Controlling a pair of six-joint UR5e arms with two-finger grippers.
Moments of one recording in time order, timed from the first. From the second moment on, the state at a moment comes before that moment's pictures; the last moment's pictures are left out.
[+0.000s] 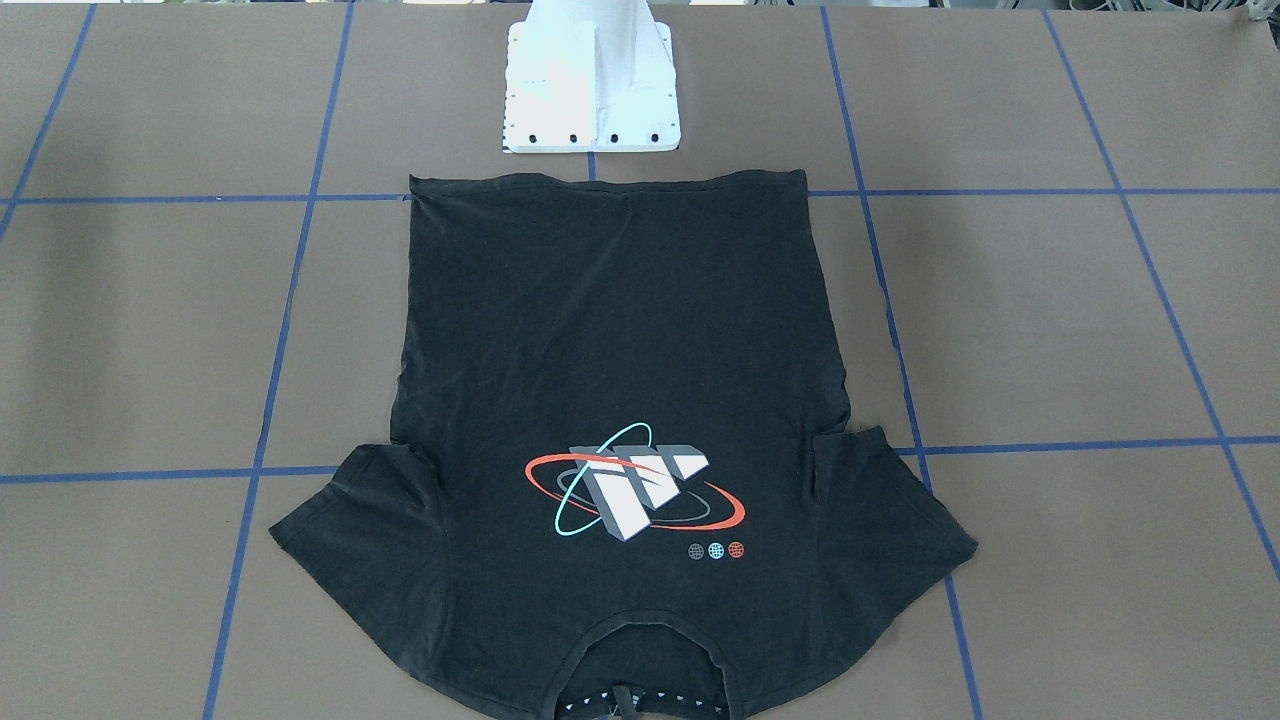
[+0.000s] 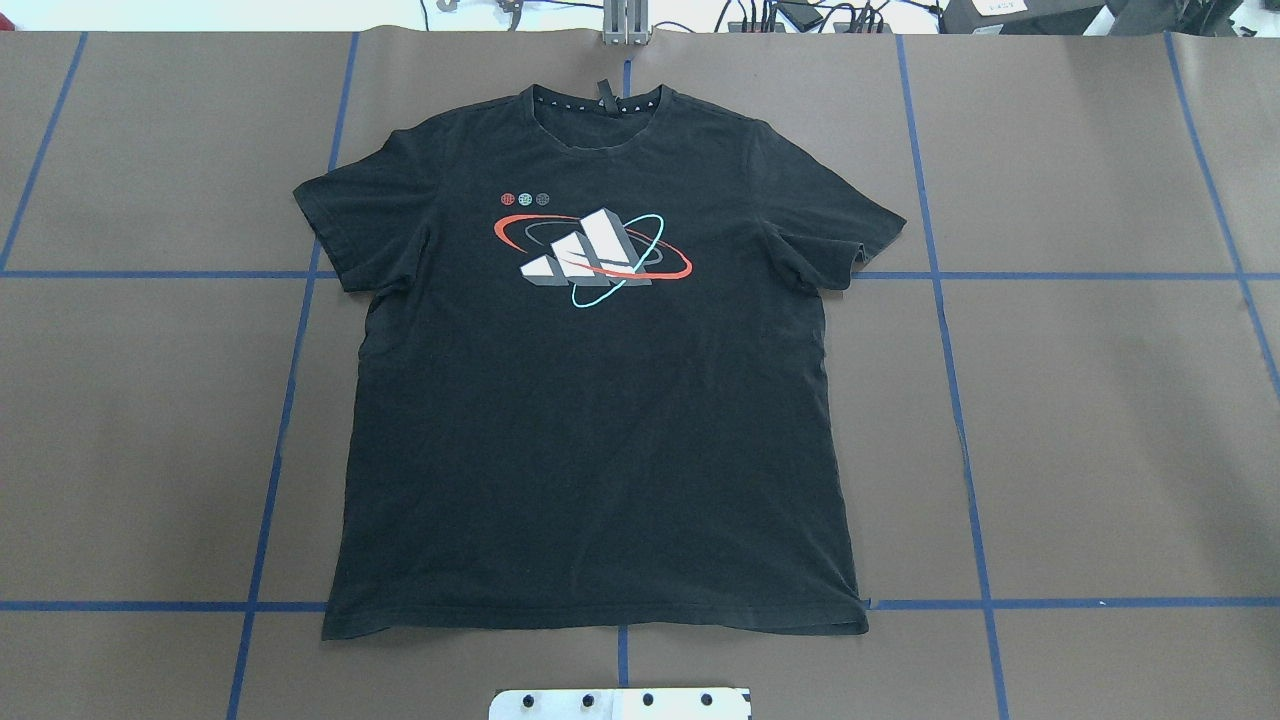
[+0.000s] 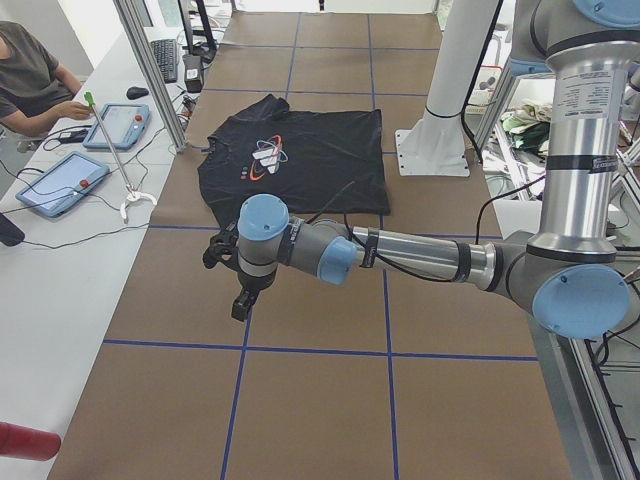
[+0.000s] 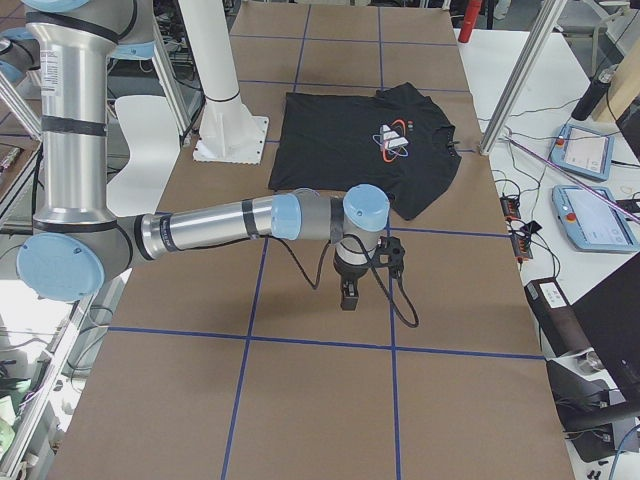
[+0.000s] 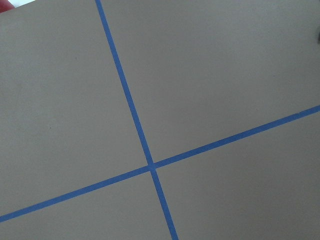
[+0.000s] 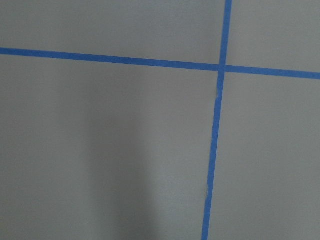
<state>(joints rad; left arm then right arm) -1.53 -1.57 -1.70 -1.80 -2.33 0.07 1.47 -1.64 1.86 -1.77 2.37 -0.01</state>
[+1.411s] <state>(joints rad) -1.53 -1.57 -1.73 -1.91 -2.45 0.07 1.13 -1.11 1.44 -1.30 2.39 0.65</state>
